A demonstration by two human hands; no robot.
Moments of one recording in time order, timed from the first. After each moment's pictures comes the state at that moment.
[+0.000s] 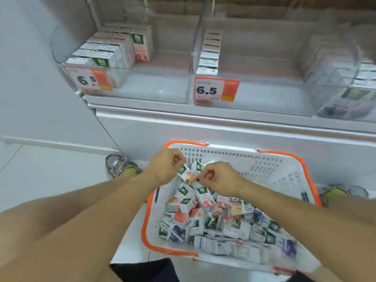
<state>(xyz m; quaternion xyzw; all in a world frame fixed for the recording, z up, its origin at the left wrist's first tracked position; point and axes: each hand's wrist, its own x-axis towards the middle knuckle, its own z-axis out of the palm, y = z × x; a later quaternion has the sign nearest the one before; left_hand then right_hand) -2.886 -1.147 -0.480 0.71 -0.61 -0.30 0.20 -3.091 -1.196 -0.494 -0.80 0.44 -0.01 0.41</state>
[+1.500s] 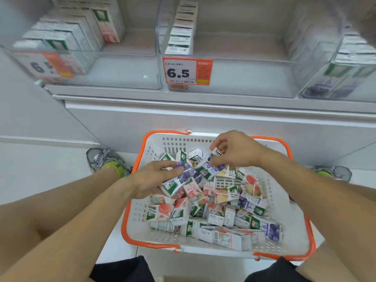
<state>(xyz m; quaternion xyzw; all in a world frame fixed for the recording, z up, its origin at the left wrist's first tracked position) -2.921 -1.132 -0.496 0.64 -0.31 -0.67 0.21 -3.154 -1.242 -0.442 -0.75 0.50 0.03 0.44</state>
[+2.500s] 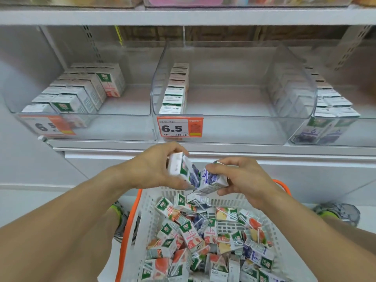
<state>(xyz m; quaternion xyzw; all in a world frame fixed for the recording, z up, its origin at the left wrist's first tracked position) -2.916 -1.223 -0.370 0.61 -0.64 -0.43 0.19 -3.147 -1.249 -0.388 -0.48 0.57 -0.24 0.63</state>
